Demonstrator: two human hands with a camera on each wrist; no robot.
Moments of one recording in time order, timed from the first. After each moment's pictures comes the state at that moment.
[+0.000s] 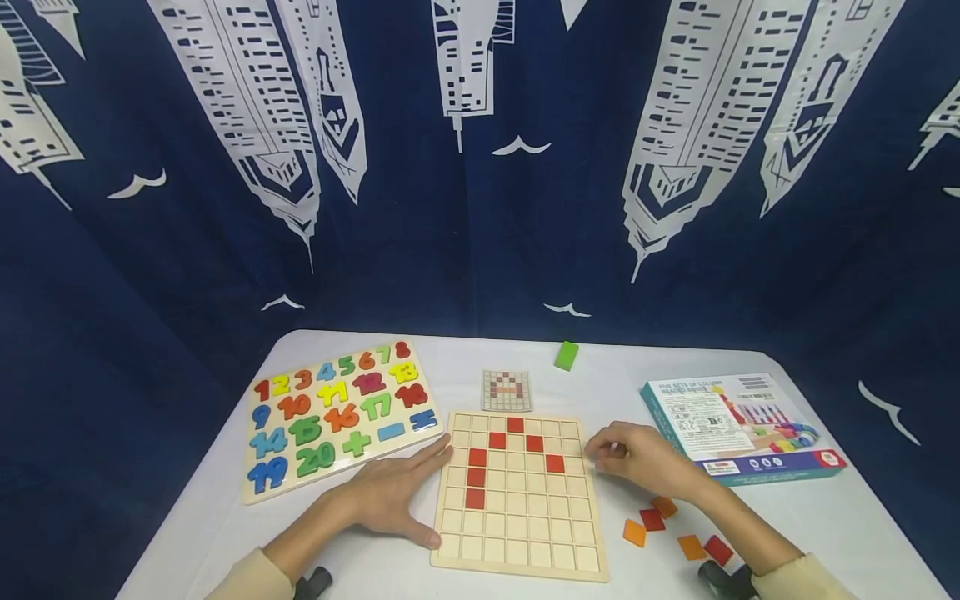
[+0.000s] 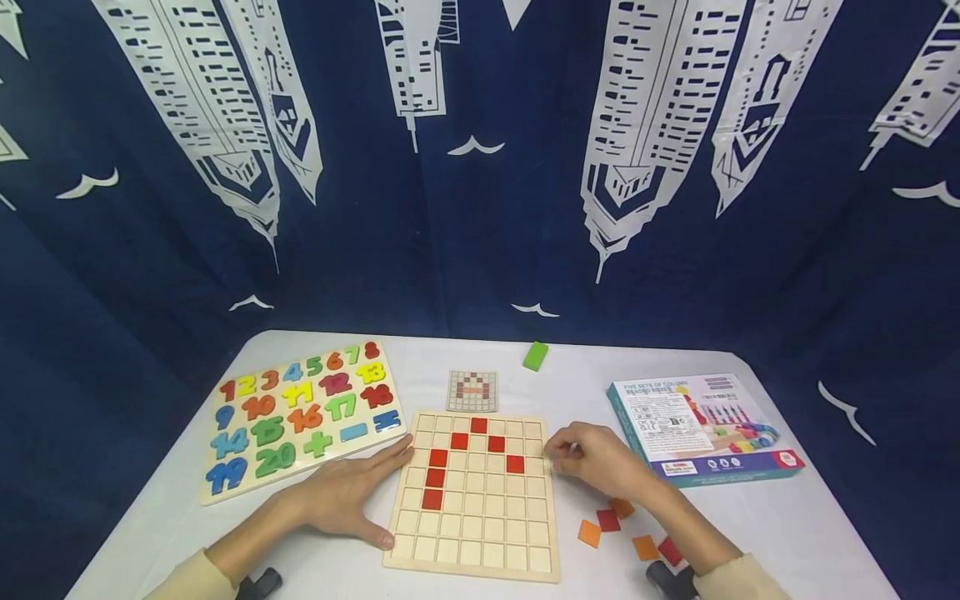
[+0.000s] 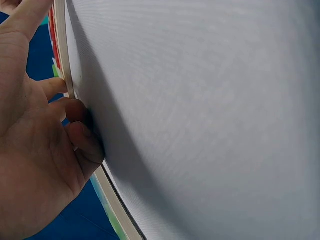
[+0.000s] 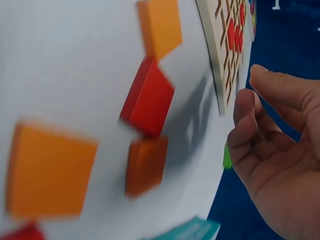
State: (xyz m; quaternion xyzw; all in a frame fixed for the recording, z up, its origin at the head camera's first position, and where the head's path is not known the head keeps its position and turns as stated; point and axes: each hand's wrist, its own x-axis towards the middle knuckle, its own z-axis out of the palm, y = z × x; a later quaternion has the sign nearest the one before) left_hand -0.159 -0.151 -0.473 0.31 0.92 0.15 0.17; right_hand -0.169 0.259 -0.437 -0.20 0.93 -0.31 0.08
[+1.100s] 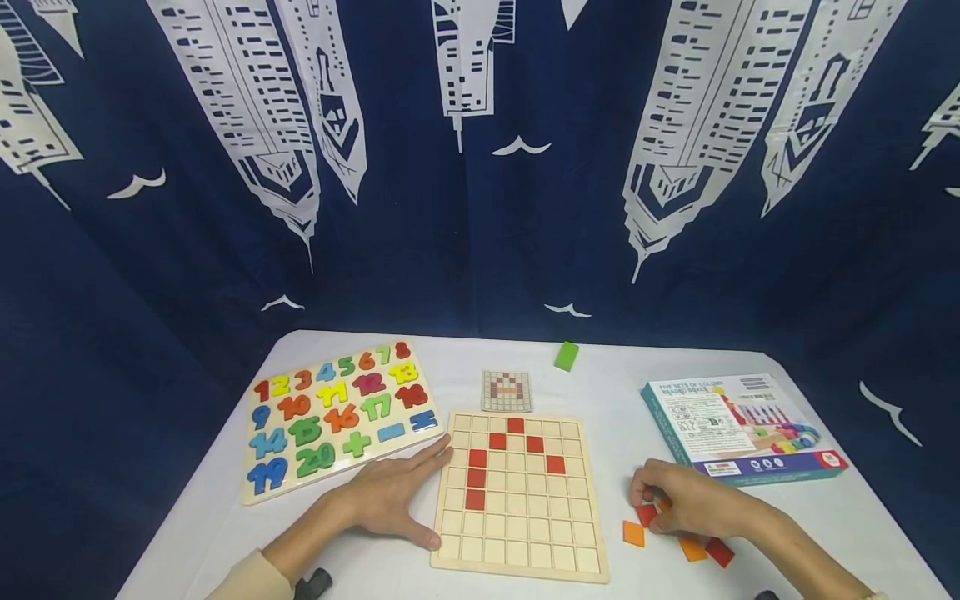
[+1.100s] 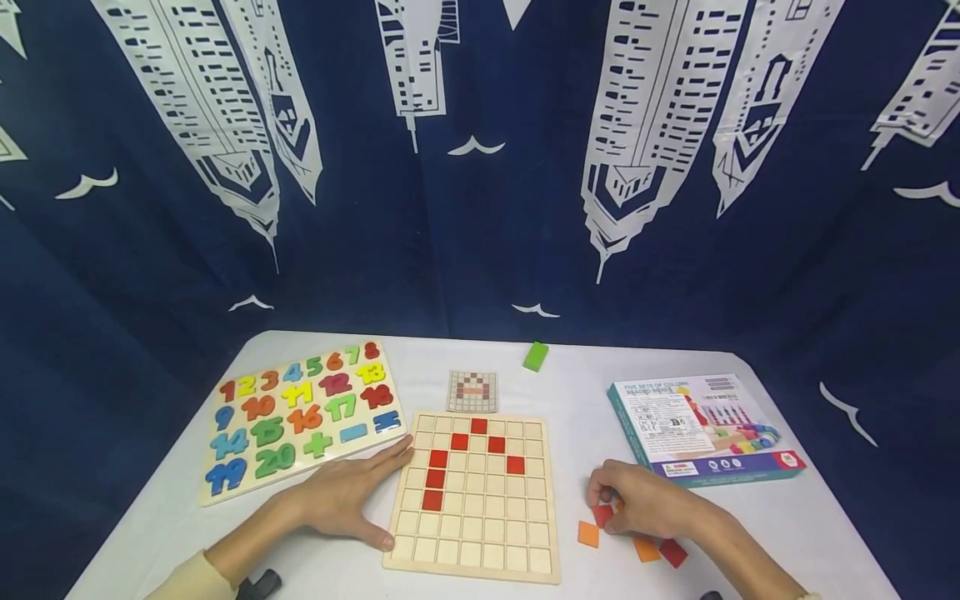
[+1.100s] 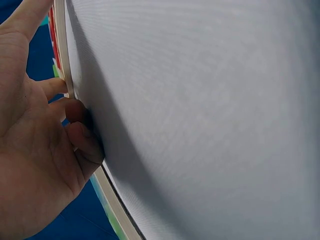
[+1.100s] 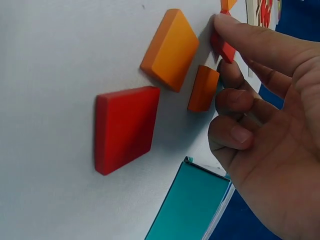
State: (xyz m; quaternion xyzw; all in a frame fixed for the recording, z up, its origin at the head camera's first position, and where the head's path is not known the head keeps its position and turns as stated) left_hand -0.159 -0.151 -0.473 0.31 0.92 0.15 0.17; right_hand -0.138 0.309 -0.447 -0.20 0.92 -0.25 0.22
